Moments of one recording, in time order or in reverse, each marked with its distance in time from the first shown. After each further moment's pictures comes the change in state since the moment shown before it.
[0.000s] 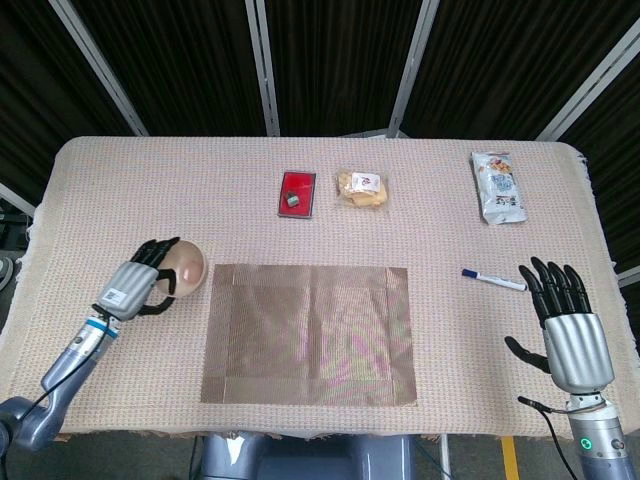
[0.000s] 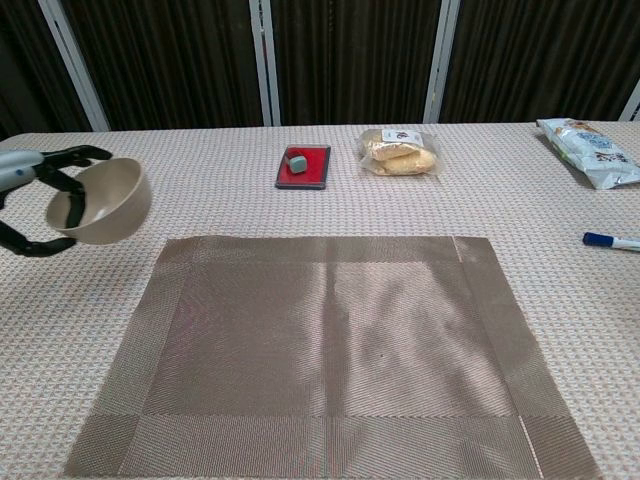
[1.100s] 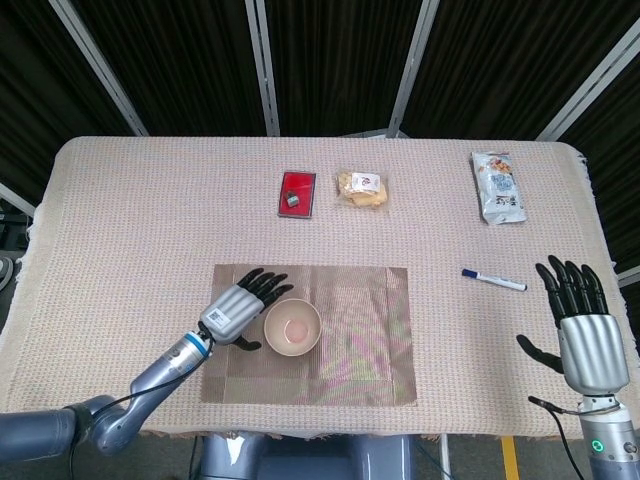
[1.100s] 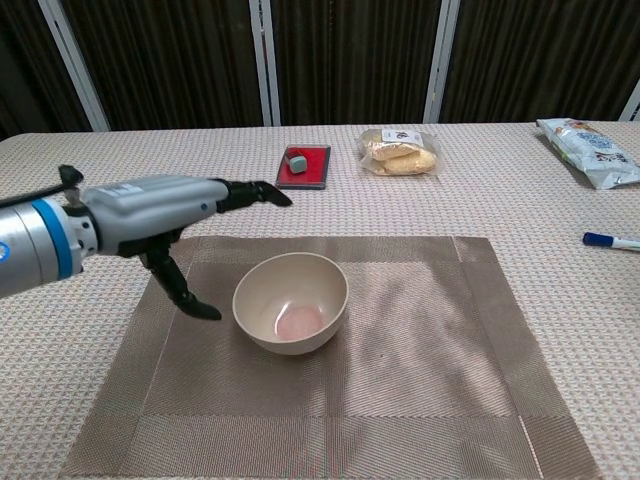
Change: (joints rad) left arm -0.167 -0.084 -0.053 -0.355 -0.194 -0.138 0.479; right arm -0.020 0.018 0.008 0.010 0.013 0.030 0.025
